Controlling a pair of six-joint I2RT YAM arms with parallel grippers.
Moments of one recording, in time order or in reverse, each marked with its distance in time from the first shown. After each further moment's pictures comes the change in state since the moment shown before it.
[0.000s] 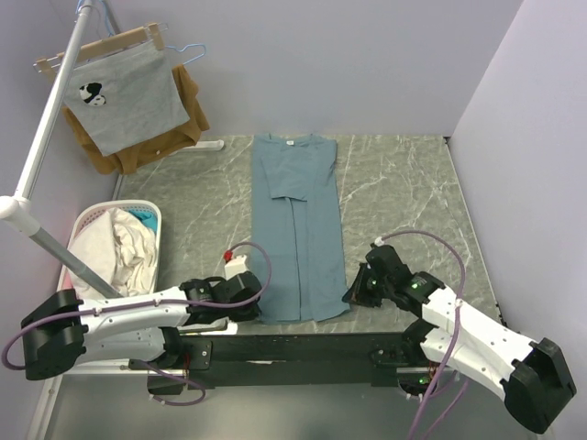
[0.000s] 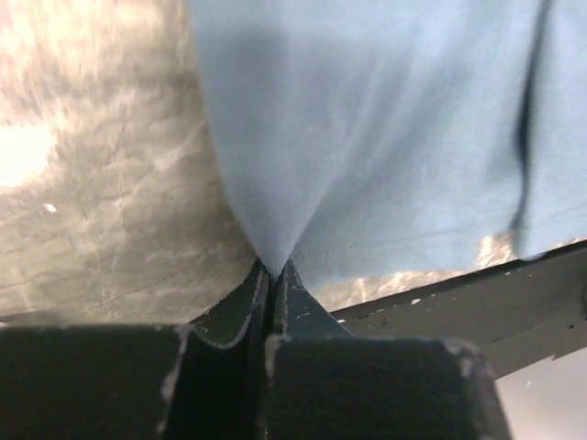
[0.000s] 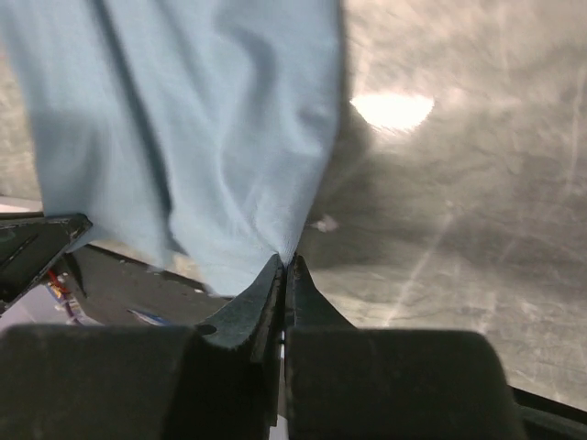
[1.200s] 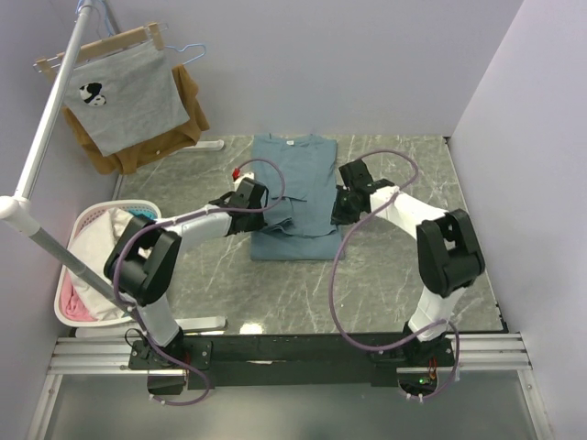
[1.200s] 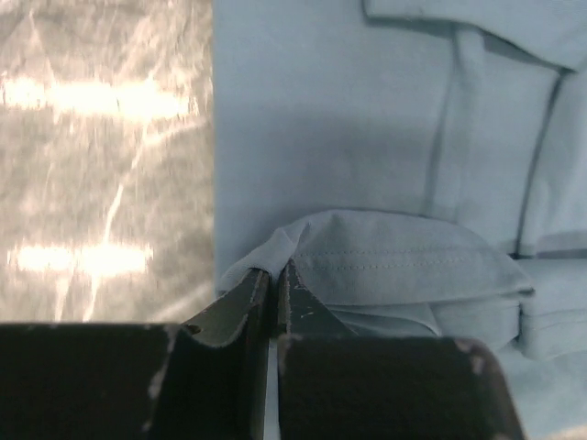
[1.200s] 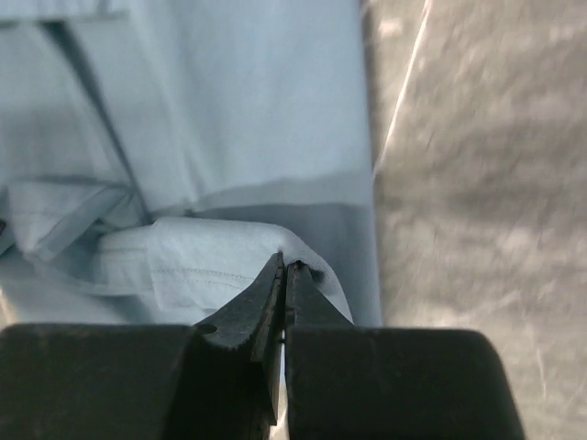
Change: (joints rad) left arm 0.569 0.683 0.617 0.193 -0.012 0.540; right arm -0.241 0.940 0.811 0.061 0.096 -0.336
